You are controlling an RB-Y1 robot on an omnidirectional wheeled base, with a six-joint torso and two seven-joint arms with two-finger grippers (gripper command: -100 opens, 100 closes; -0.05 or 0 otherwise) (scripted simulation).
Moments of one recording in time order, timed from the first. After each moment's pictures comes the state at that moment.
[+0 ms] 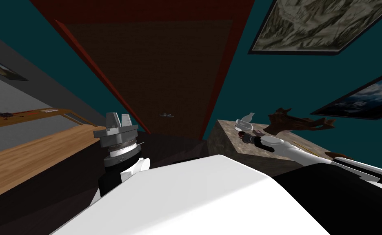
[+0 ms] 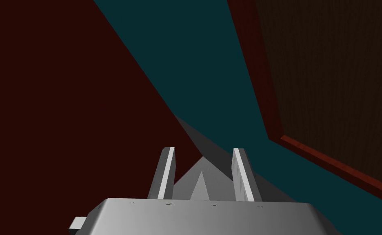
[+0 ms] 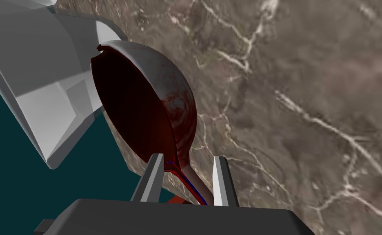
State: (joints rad) left arm 0.52 -0.01 0.00 -2.38 0.02 -0.61 -0.05; right arm 0.24 -1.31 0.24 -0.92 0.89 -0.32 0.53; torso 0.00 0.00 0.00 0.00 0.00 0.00
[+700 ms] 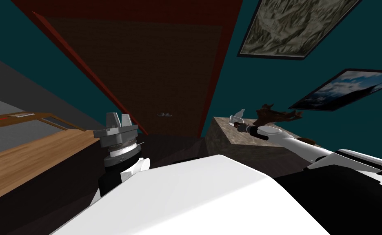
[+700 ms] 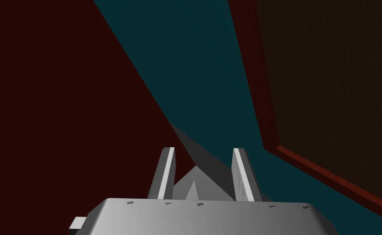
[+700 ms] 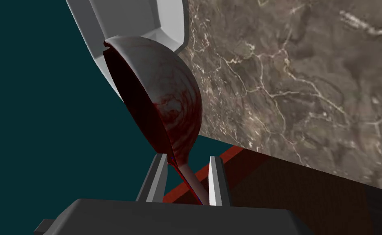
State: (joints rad) left arm 0.52 -0.01 0.00 -2.38 0.02 -0.61 -0.05; right arm 0.12 -1.36 0.15 -0.99 0.89 -0.36 0.48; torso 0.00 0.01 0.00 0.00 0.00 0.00
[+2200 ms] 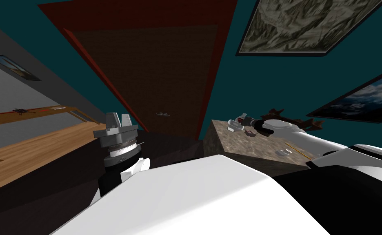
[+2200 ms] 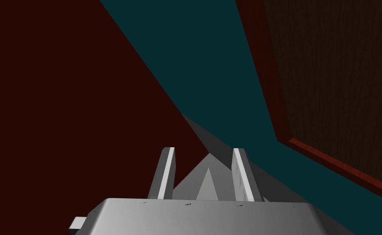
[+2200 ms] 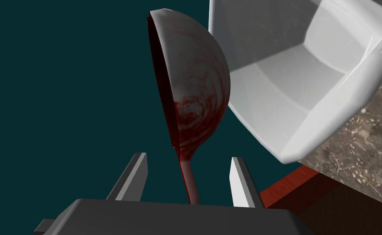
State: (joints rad) left arm 0.52 -0.01 0.00 -2.38 0.02 -0.61 -0.05; right arm 0.09 -1.43 0.07 -0.97 0.83 -0.35 0.49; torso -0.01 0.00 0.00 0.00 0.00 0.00
